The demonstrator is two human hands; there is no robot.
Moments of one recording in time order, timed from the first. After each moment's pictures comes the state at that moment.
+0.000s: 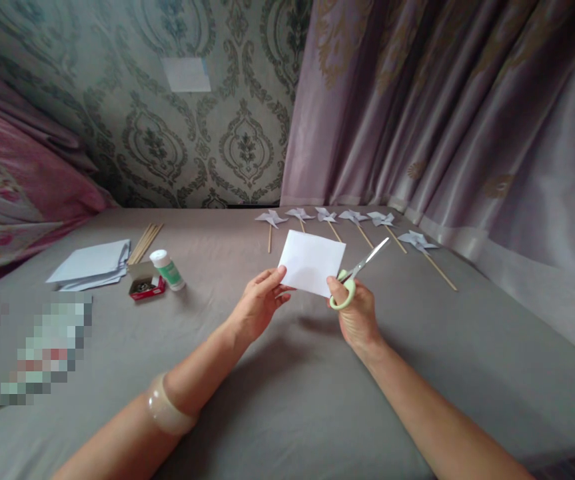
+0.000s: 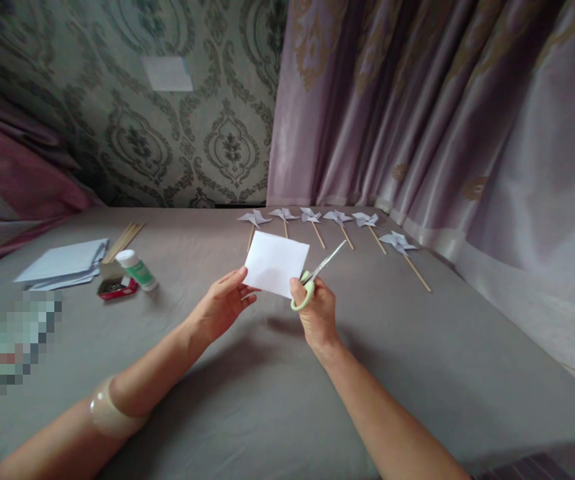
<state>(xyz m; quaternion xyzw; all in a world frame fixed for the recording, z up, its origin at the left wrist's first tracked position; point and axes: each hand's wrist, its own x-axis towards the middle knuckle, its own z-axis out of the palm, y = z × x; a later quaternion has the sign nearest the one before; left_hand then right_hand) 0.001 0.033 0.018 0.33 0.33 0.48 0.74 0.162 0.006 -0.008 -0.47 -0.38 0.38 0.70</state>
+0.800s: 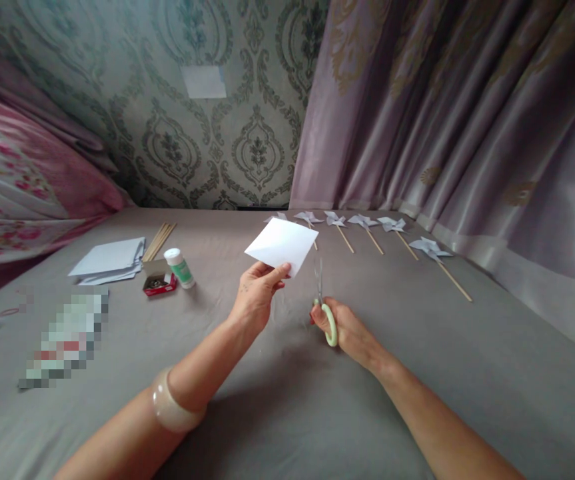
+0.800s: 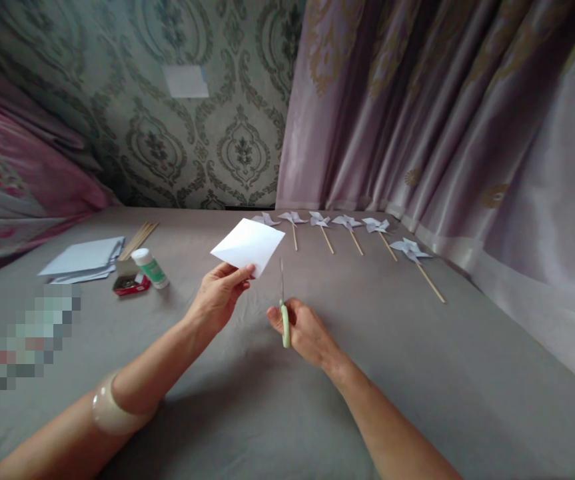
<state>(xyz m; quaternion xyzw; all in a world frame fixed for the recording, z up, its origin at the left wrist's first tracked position) 0.000 0.042 0.033 0.34 0.39 0.60 0.61 0.160 -0.020 0.018 -0.54 -0.63 0.43 0.34</state>
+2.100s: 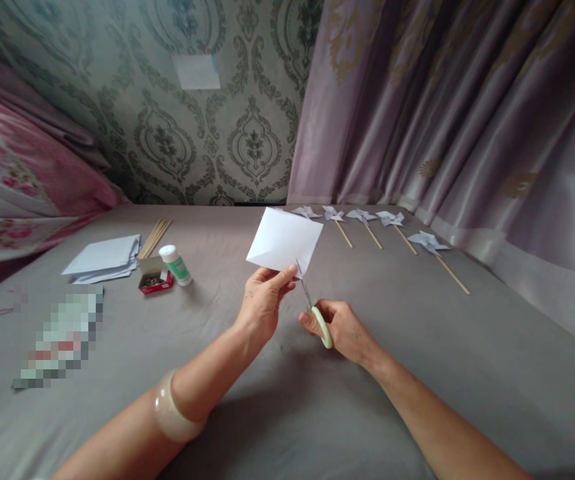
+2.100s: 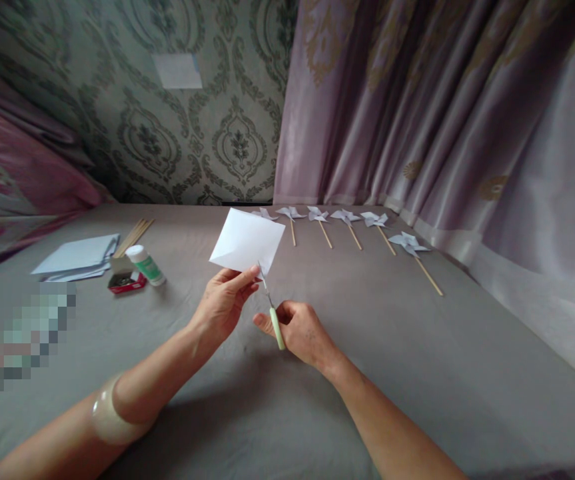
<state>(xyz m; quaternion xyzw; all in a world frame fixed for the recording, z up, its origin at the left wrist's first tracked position) 0.014 0.025 0.032 0.29 0.36 0.60 0.65 0.153 -0.022 0.009 -0.54 -0.61 0.46 0.37</state>
